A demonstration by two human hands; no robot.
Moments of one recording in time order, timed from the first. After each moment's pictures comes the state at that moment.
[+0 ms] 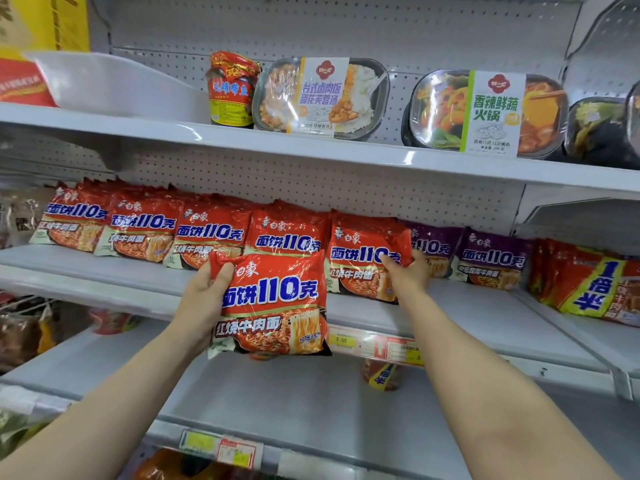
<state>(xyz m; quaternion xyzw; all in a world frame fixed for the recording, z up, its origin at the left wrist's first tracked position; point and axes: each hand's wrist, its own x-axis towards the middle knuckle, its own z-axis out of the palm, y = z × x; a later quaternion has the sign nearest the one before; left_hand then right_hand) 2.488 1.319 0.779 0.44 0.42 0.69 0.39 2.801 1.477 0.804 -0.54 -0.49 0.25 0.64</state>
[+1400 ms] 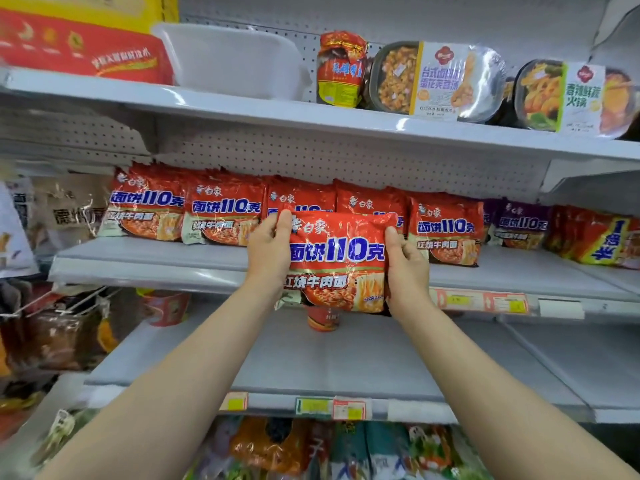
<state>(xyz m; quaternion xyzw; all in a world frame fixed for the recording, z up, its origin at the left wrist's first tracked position) 2.322 1.305 0.805 0.50 0.39 0.68 0.38 2.511 1.297 0.790 -0.44 -0.42 0.37 0.70</state>
